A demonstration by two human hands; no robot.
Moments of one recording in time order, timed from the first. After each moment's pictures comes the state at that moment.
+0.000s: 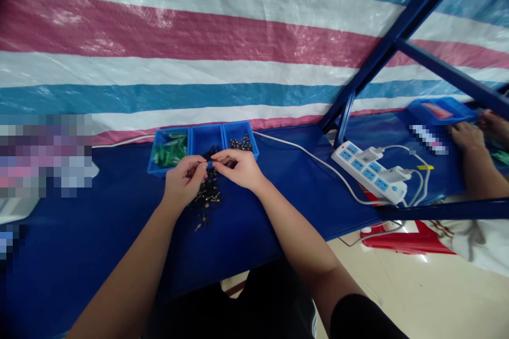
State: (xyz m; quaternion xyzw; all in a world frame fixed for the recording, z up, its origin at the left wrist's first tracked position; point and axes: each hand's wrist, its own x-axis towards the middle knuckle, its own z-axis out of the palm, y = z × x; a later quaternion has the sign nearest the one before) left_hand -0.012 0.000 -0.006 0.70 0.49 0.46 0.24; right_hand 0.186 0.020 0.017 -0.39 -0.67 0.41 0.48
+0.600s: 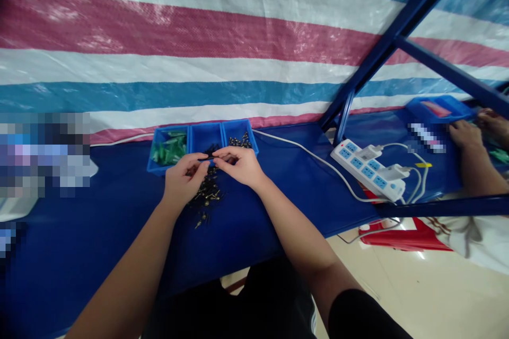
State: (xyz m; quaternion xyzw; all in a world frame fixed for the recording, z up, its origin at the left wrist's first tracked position) left_hand -0.009 -0.001 0.000 0.70 0.50 0.46 0.21; right_hand 0.187 0.021 0.016 -0.39 -0.66 0.42 0.48
